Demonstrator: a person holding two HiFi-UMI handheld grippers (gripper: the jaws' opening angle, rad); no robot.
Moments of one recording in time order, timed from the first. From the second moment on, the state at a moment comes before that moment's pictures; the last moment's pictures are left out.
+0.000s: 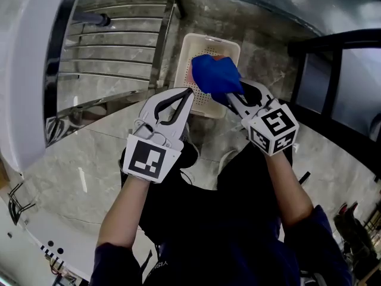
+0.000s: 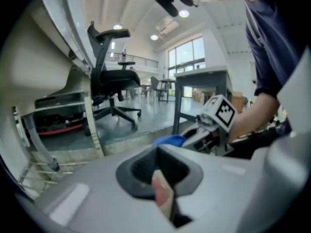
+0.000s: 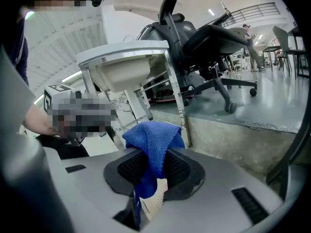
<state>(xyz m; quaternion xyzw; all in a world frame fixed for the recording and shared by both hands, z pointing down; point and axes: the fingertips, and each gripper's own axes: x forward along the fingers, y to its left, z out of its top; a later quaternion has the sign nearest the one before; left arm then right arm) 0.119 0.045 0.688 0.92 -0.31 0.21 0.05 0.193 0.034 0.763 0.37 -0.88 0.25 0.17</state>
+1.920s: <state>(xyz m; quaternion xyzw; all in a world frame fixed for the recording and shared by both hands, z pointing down) 0.096 0.011 0.731 0.92 -0.34 0.17 0.11 0.153 0.062 0.910 0.29 -0.87 0.31 0.24</state>
